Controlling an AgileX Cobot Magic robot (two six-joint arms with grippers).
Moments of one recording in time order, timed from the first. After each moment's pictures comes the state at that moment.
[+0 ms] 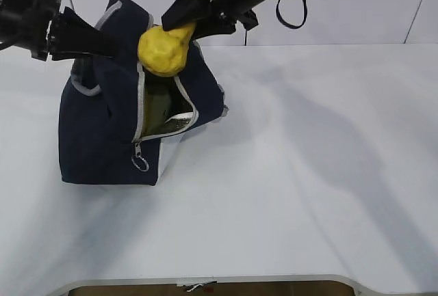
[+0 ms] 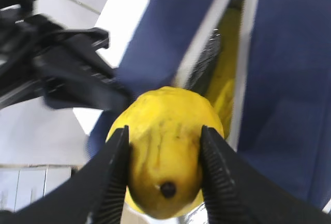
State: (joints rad) left arm 0.03 1.89 -1.41 -1.21 1.19 0.91; right arm 0.30 2.21 -2.14 0.91 1.16 -0.34
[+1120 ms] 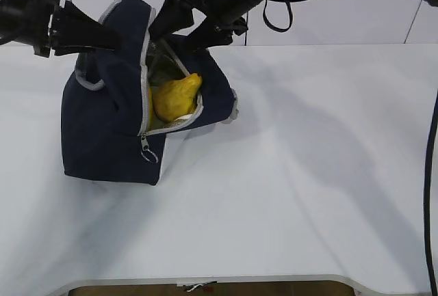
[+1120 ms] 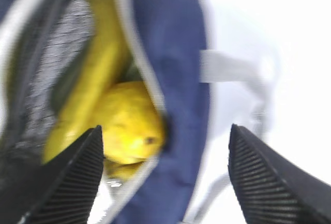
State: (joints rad) left arm 0.03 1.89 -1.41 -1.26 1.19 0.91; right arm 0.33 2.31 -2.28 0.81 1.17 -0.31
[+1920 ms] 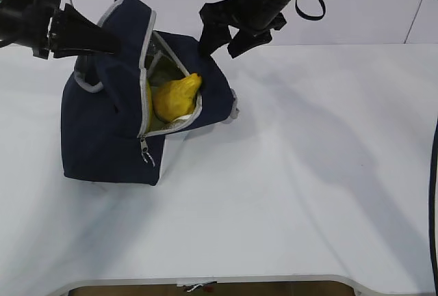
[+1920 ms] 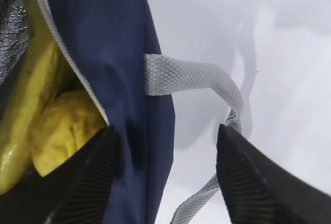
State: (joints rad) left arm 0.03 1.89 -1.41 -1.24 1.19 0.91; right arm 0.32 2.30 -2.29 0.44 1.17 -0.24
